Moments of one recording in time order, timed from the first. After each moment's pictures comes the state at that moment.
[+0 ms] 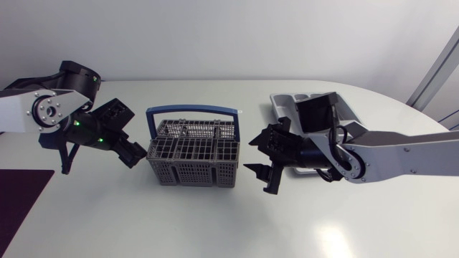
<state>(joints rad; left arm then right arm) -0.12 1.50 0.93 -0.44 0.11 0.57 0.48 1.57 0.73 0.15 -0.32 -0.80</state>
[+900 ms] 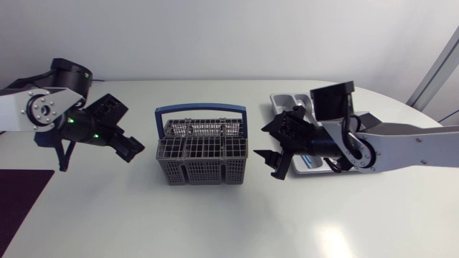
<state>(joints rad) -0.05 1.48 0.93 -0.40 0.14 0.55 0.39 1.54 0.75 0.16 -0.30 -0.79</state>
